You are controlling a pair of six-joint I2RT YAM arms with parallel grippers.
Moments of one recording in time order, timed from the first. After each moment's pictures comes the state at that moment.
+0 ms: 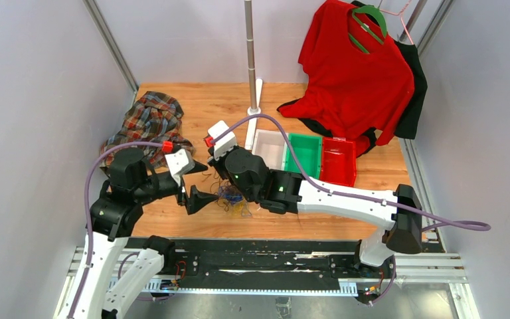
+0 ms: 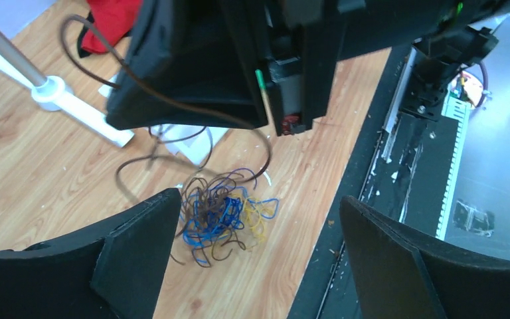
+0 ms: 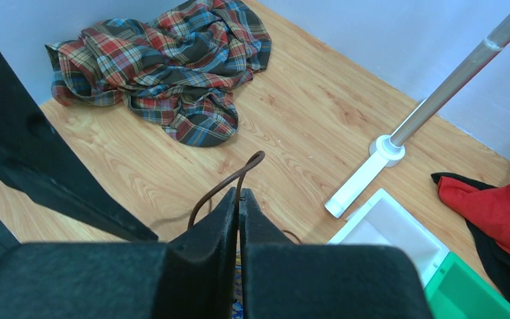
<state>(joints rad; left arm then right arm) -0.27 0.63 0.97 -0.73 0.82 0.29 1.30 1.57 1.41 -0.02 0.62 -0.04</state>
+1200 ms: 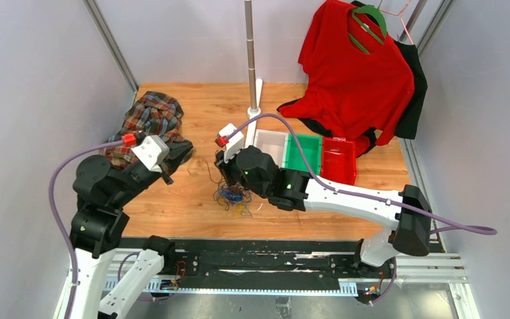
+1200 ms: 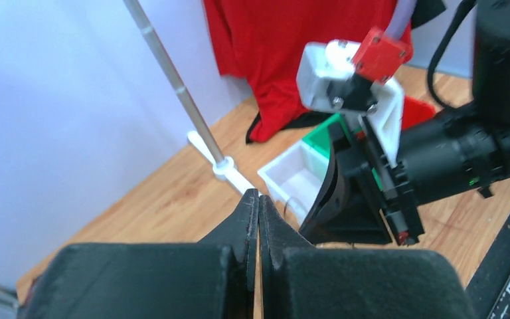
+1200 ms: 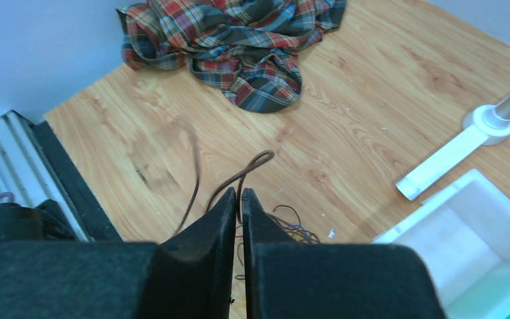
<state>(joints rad) -0.27 0.58 1.07 -0.48 0.50 0.24 1.23 1.53 1.30 -0.04 0.37 0.14</state>
